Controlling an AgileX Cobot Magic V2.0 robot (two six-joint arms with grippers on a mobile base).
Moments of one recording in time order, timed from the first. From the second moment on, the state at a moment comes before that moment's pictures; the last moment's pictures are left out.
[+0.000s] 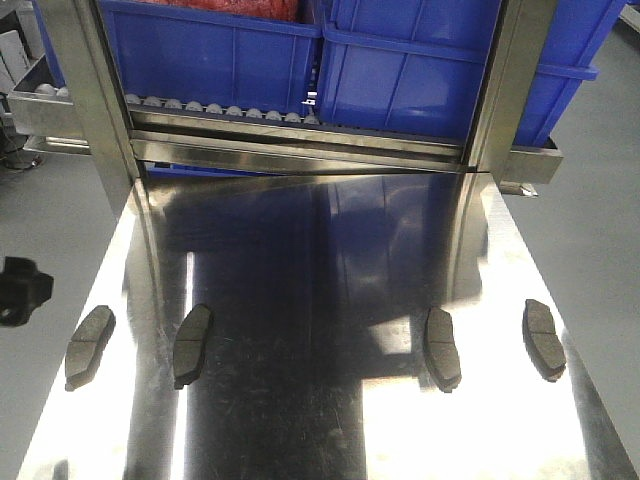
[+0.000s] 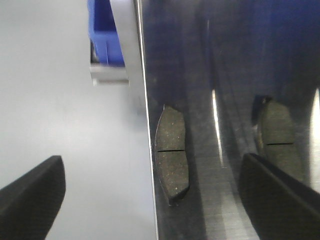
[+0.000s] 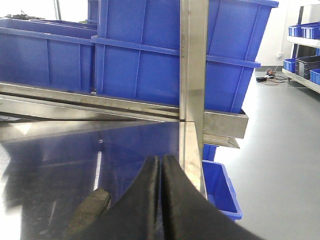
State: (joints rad) left arm -0.02 1.14 -0.79 -0.02 0.61 0.04; right arm 0.07 -0.01 0.03 -0.03 0.07 0.03
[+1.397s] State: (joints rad) left arm -0.02 1.83 -1.09 -0.12 0.80 0.17; right arm 0.07 -0.01 0.03 -0.03 0.07 0.03
